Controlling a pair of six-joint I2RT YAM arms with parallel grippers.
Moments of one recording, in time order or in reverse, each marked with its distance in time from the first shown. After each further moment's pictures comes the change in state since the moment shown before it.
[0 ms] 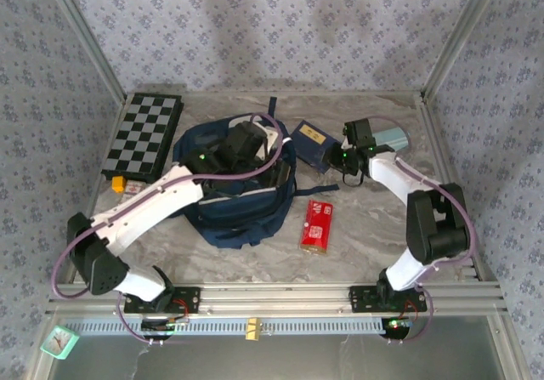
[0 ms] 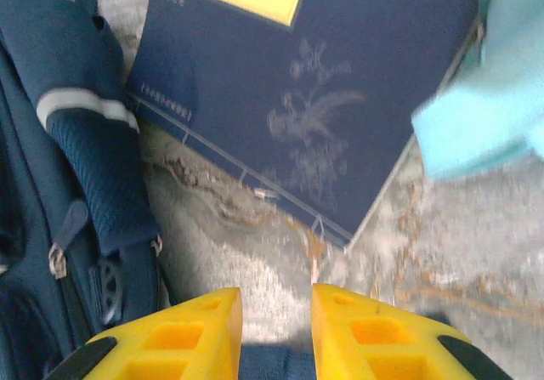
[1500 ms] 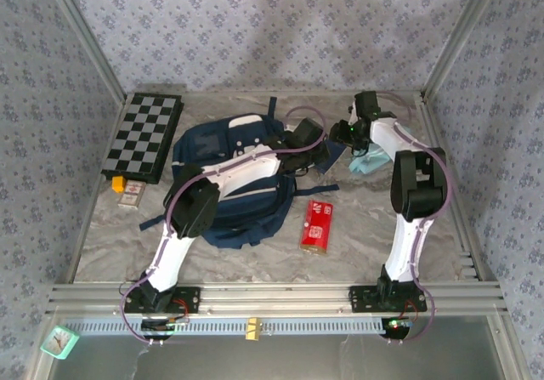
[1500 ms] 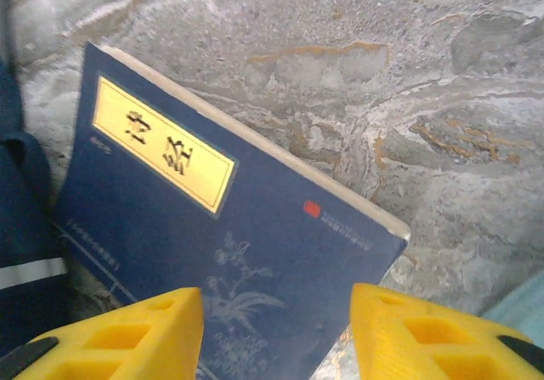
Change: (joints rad) left arm -0.014 0.696 0.418 0.221 -0.075 -0.605; right arm -0.134 0.381 0.463 -0.216 -0.029 -0.216
